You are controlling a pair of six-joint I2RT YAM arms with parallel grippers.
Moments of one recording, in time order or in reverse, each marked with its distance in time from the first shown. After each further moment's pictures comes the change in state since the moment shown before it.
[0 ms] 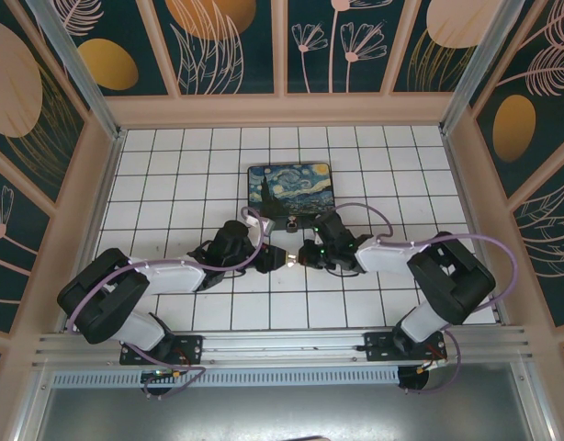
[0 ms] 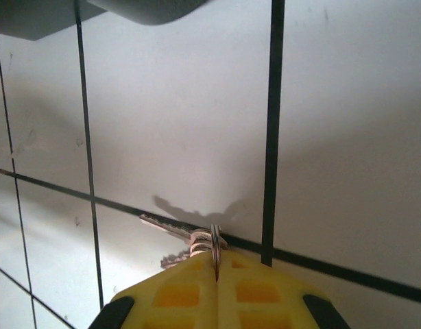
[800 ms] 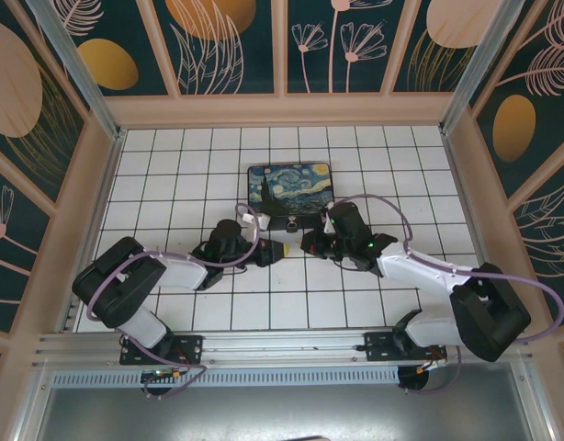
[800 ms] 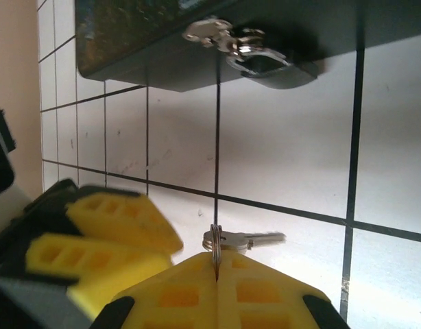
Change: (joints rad) left arm 0.083 0.113 -0.054 0.312 0.146 -0.135; right arm -0.039 -0.269 0.029 -0.098 -0.055 0.055
